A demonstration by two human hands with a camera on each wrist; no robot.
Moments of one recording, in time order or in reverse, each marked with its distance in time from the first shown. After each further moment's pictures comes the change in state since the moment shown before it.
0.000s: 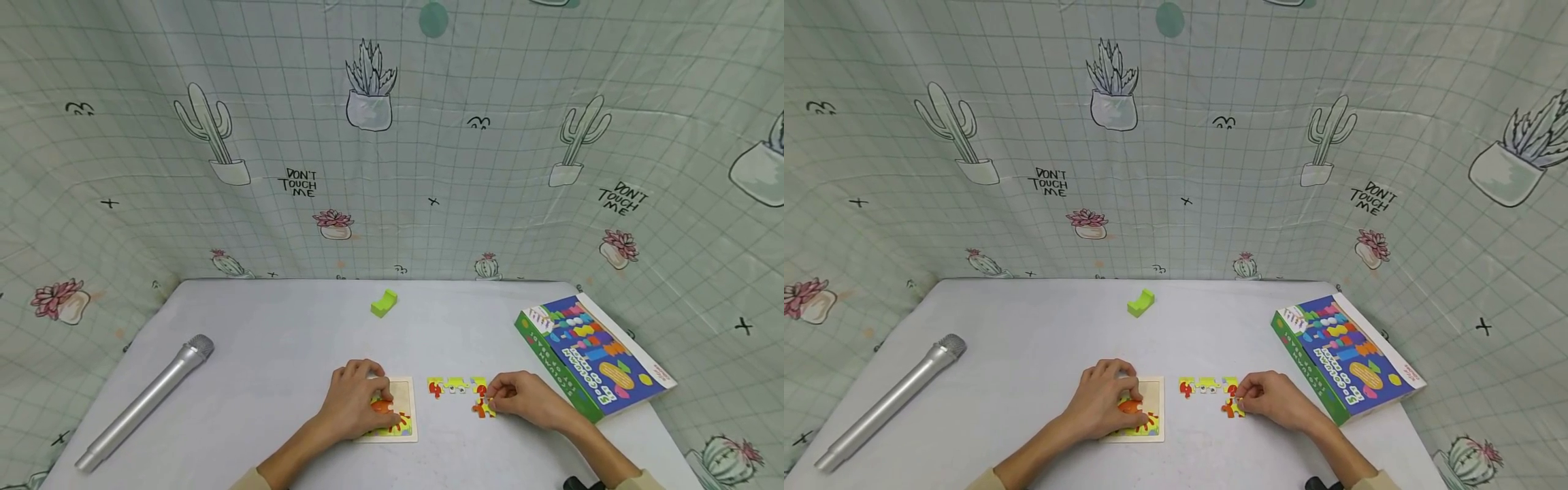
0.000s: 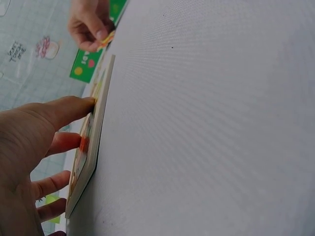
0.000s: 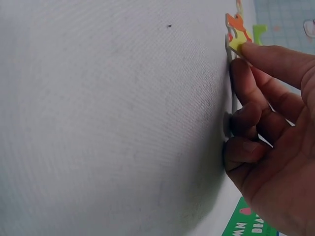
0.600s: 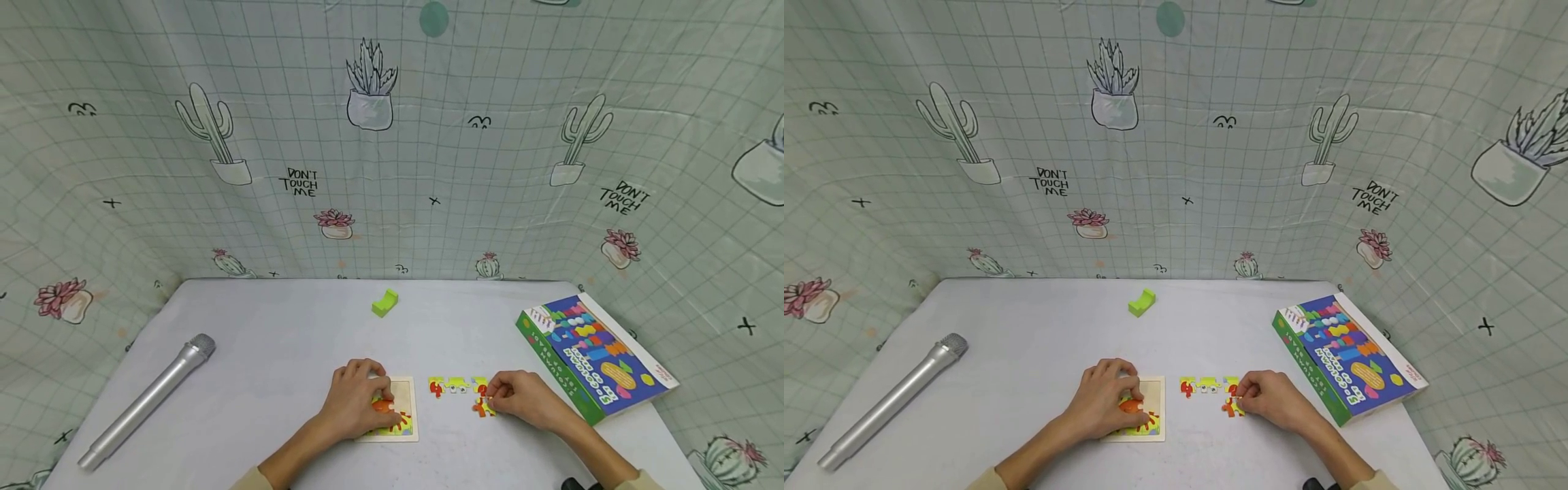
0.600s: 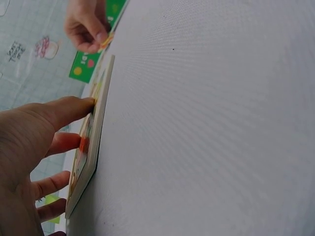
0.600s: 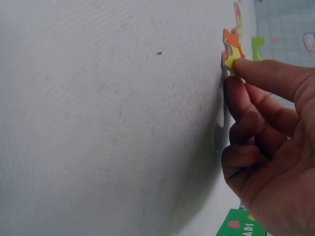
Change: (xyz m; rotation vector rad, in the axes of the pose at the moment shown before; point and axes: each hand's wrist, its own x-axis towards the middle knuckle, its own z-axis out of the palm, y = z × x) left_hand 0.000 0.000 0.001 0.003 -0.010 -0.010; right_hand 0.001 -0.010 0.007 -0.103 0.073 0.033
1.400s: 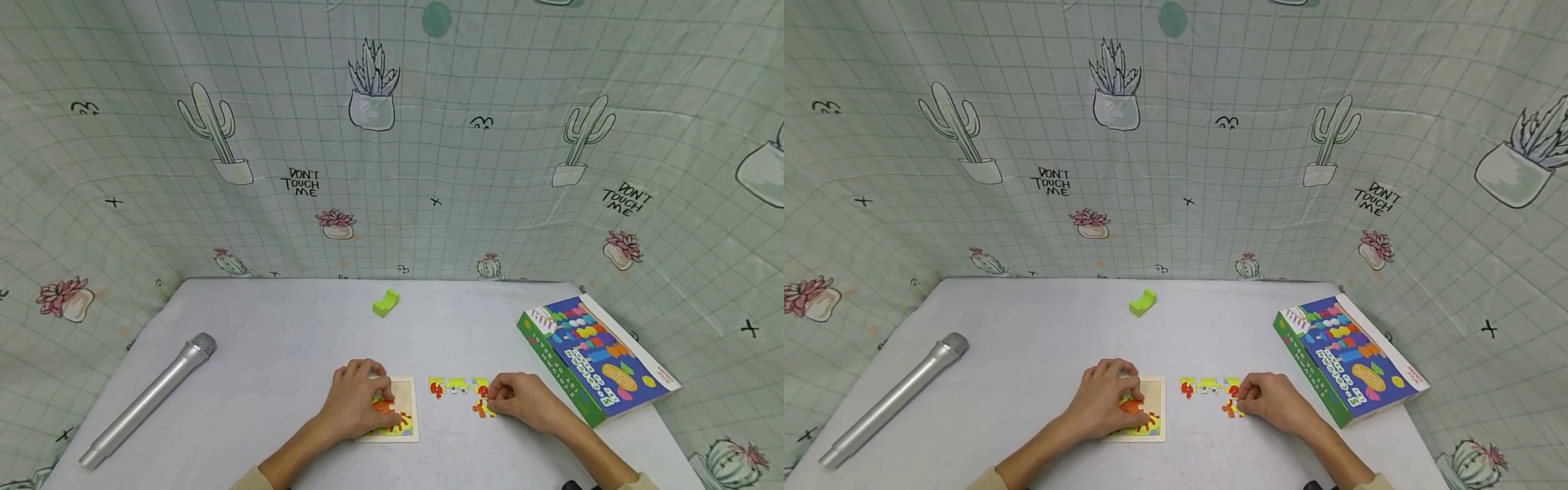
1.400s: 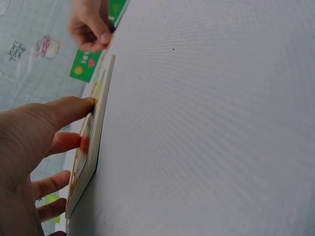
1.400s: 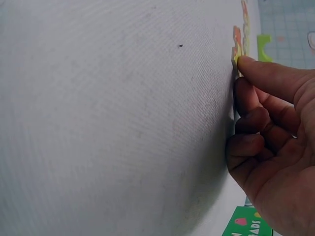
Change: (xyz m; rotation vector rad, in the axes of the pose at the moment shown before) left_hand 0.001 0.000 -0.001 -0.008 -0.004 -0.004; right_hand 0.002 0.006 0.003 -0.046 0.020 -0.017
